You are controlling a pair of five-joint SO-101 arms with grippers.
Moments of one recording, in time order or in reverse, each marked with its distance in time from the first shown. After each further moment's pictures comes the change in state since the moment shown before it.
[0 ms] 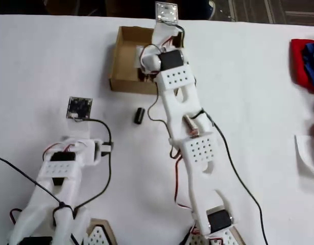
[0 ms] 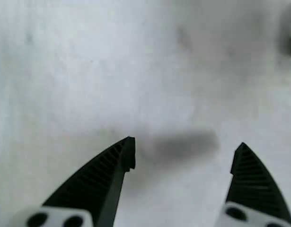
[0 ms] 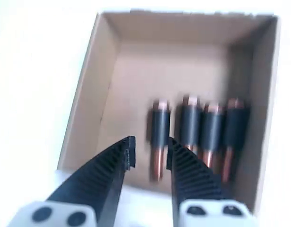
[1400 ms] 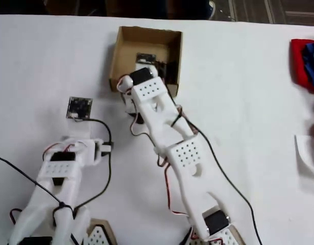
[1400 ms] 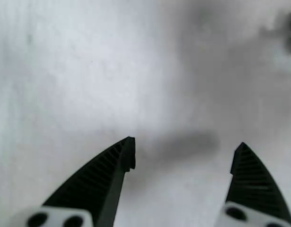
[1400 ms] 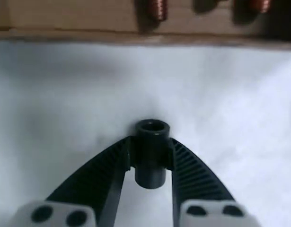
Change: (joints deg) left arm 0.0 0.0 0.0 0.0 0.0; right arm -7.9 4.7 14.8 15.0 -13.2
